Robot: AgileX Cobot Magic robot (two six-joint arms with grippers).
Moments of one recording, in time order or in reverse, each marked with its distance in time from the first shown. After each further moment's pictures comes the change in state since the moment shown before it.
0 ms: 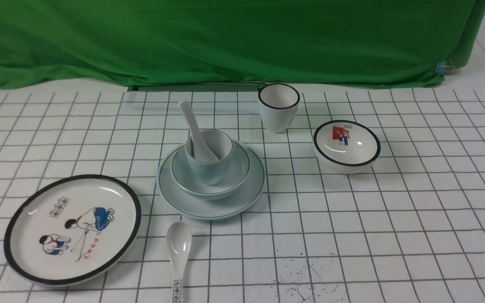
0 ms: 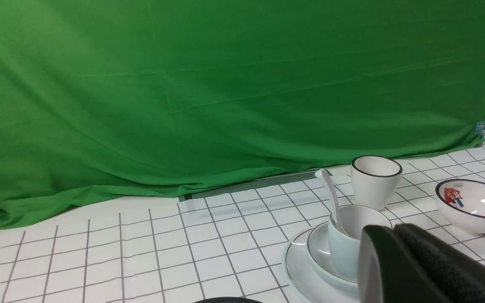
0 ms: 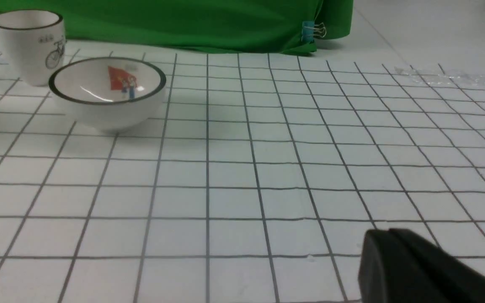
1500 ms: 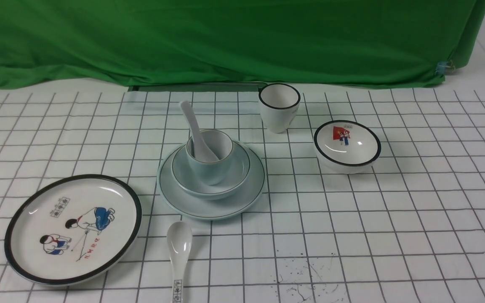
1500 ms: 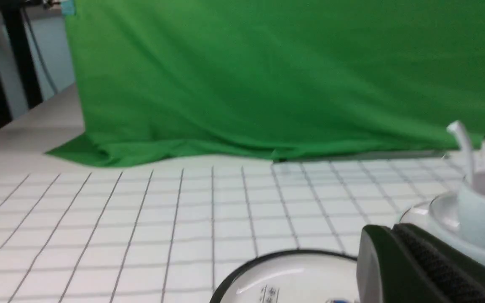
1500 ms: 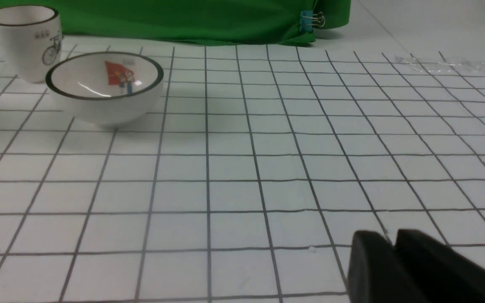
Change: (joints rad) right arm 0.000 0.000 0.000 -0.003 0.013 0.021; left arm 0.247 -0.016 0.392 0.000 -0.375 0.002
